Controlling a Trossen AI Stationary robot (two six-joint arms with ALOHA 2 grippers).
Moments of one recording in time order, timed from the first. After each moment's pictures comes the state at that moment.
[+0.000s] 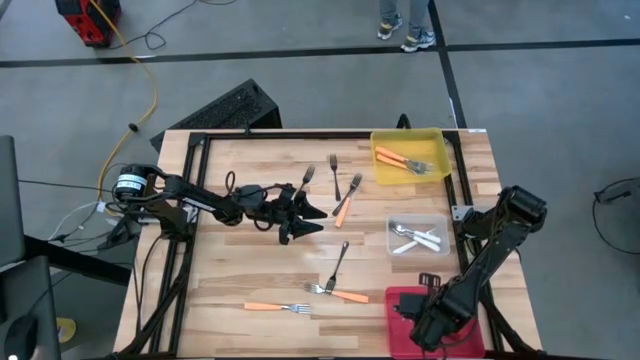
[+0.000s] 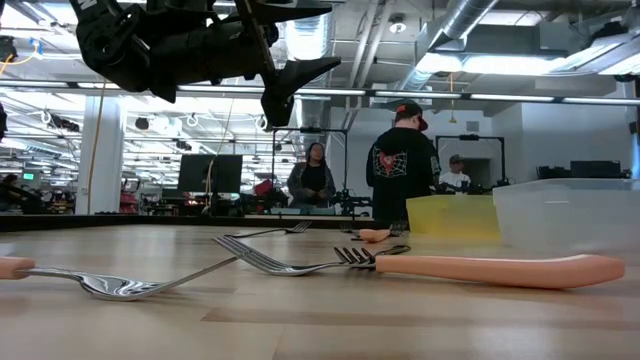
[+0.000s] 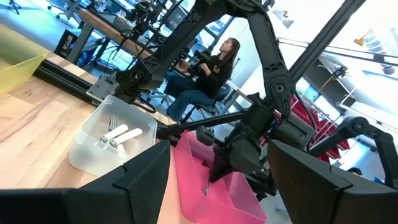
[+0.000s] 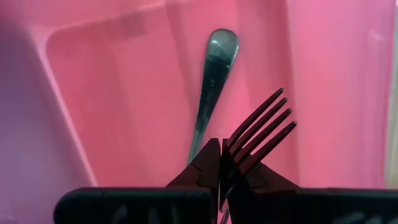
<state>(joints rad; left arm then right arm) 0.04 1.60 0.59 1.10 0.22 -0.64 0.92 1.72 1.15 -0.90 0.02 1.12</state>
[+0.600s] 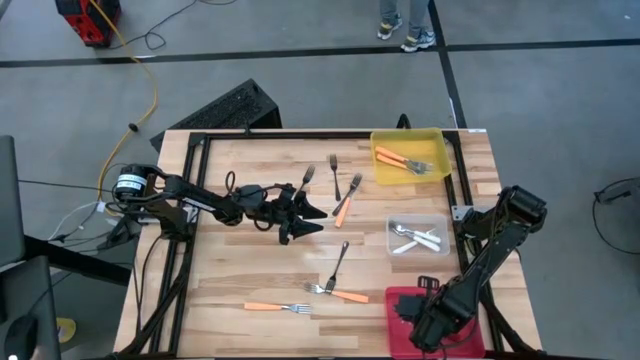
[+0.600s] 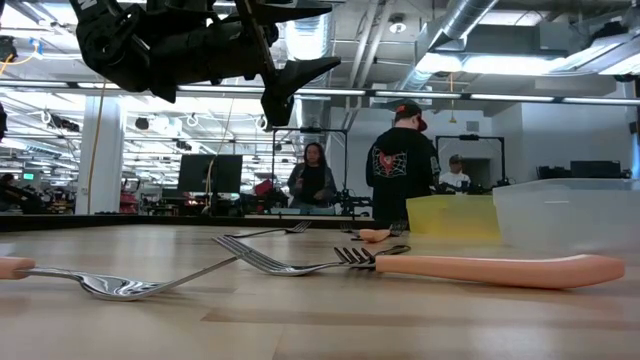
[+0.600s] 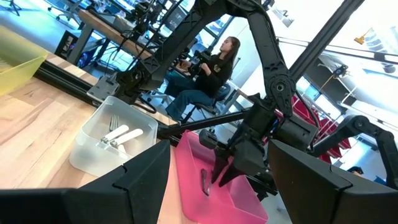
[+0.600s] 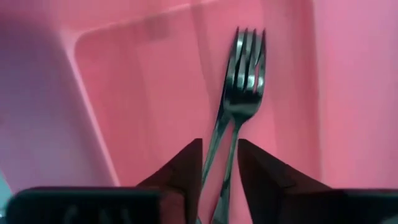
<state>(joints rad) 0.04 1.60 0.59 1.10 0.22 -0.64 0.92 1.72 1.15 -0.85 0.01 1.13</state>
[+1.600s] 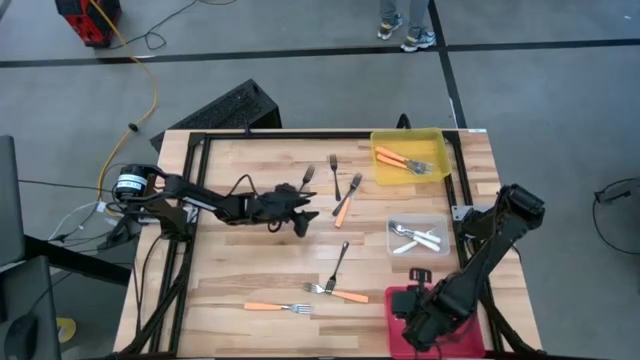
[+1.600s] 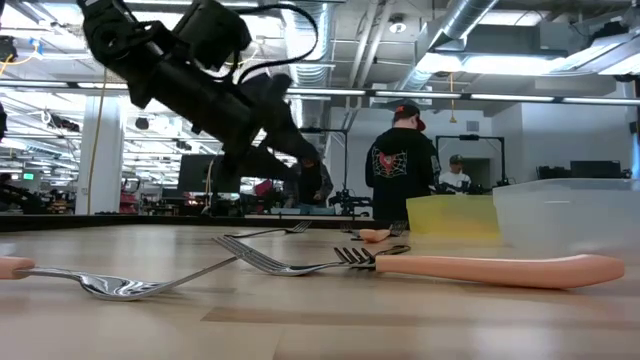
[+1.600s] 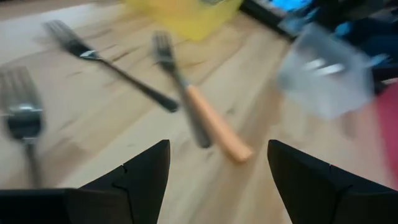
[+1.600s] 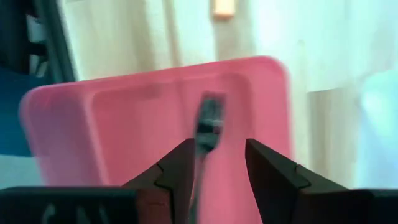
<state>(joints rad) 0.04 1.60 0.63 0.49 -0.28 -0.55 0.85 1.71 1.37 -1.09 0.13 0.98</state>
